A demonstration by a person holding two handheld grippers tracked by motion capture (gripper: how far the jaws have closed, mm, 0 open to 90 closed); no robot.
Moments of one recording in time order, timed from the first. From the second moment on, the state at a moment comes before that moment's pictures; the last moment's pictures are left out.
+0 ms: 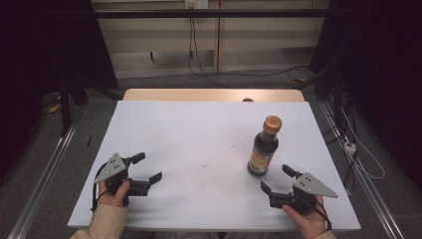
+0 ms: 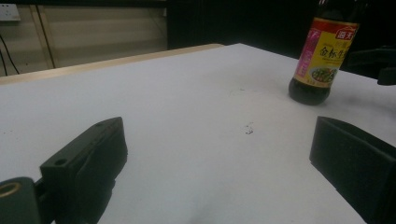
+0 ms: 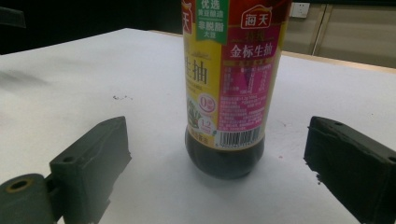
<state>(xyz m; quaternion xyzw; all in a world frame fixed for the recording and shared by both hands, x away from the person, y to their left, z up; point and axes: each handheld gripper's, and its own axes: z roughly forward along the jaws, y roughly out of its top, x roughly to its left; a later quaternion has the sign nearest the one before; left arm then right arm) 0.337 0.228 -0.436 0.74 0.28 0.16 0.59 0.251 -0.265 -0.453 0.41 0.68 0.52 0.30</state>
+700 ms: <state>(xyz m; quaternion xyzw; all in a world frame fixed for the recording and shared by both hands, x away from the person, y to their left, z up) 0.334 0.232 -0.435 0.73 0.28 0.16 0.60 0.266 -0.262 -0.431 0.44 0.67 0.51 0.29</state>
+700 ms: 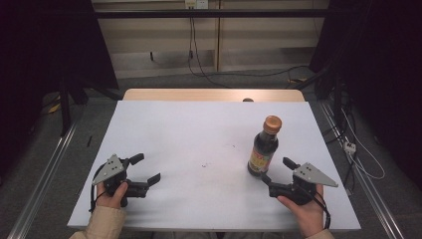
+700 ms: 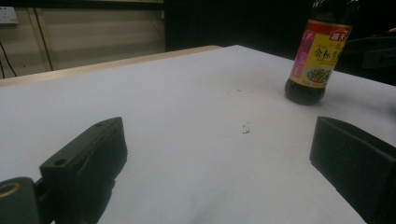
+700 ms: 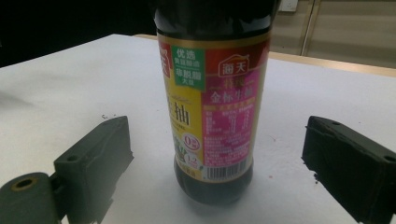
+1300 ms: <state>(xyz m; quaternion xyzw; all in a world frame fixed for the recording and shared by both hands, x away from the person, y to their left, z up) 0.334 0.230 -0.434 0.73 0.28 0.16 0.60 0.292 -0.261 -0.417 0.45 0.67 0.52 0.27</state>
